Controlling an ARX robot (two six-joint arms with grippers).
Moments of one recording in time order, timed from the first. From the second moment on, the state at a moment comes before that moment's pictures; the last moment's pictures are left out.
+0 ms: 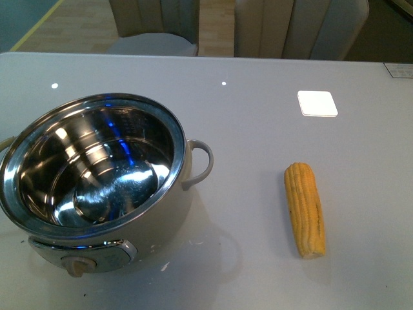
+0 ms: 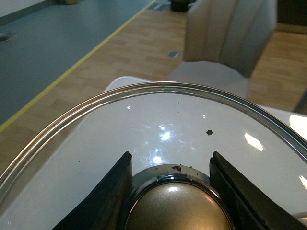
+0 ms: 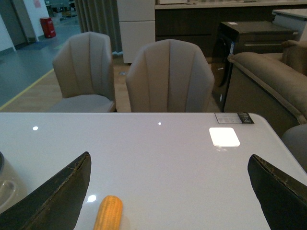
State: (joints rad) left arm 0.24 1.66 0.52 0.91 0.00 0.00; right arm 0.00 0.00 0.02 0.00 0.00 0.00
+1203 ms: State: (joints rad) left arm 0.53 2.60 0.78 1.38 0.09 0.05; right arm 0.00 0.00 0.02 0.00 0.00 0.00
